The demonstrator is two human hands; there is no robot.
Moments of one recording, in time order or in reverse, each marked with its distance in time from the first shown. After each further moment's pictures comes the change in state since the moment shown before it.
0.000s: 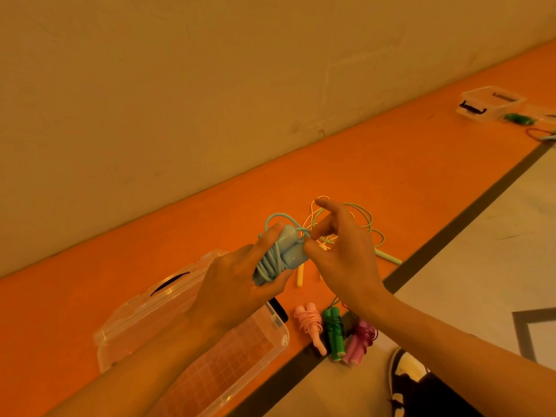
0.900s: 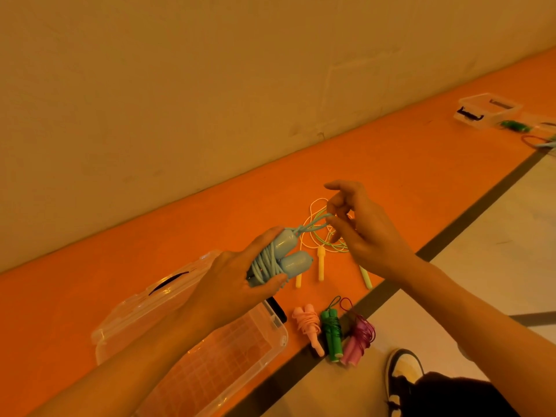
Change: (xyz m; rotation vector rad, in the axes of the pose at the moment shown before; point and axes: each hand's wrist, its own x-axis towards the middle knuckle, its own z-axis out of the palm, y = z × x) left_hand 0.000 -0.008 -0.011 -0.281 -0.215 -0.156; right_hand 0.041 0.025 -0.041 -0.036 -0.289 -0.229
